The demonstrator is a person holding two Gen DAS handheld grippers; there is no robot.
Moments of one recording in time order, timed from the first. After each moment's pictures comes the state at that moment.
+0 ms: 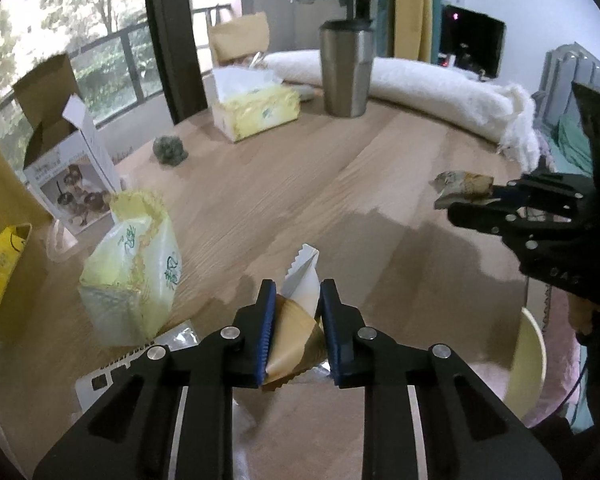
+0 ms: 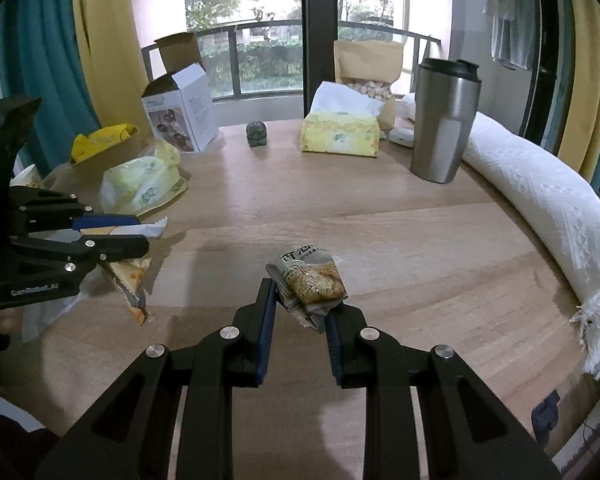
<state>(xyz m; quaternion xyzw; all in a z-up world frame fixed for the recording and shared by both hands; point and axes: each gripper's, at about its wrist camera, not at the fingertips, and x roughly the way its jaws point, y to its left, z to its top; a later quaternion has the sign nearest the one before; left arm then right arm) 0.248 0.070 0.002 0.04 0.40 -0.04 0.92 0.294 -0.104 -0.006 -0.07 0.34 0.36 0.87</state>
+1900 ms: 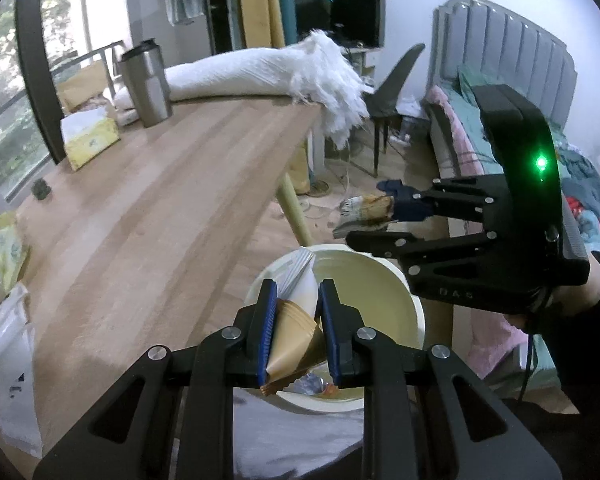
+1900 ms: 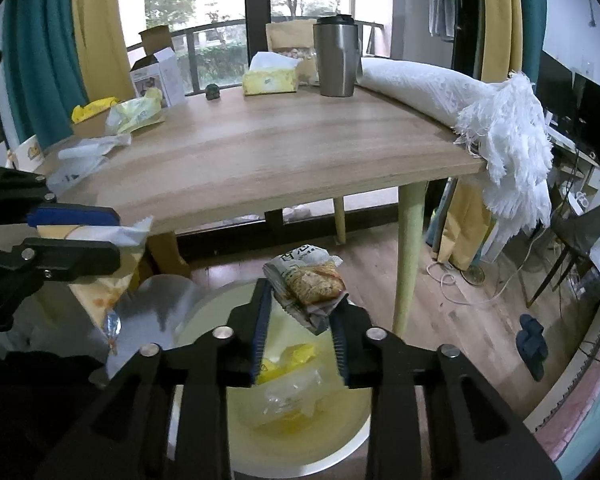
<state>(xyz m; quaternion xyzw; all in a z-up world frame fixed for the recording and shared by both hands) 0.135 -0.125 -0.030 0.11 0.38 -0.19 0.90 0.171 -0.254 -0.072 -0.05 0.35 0.29 0.89</state>
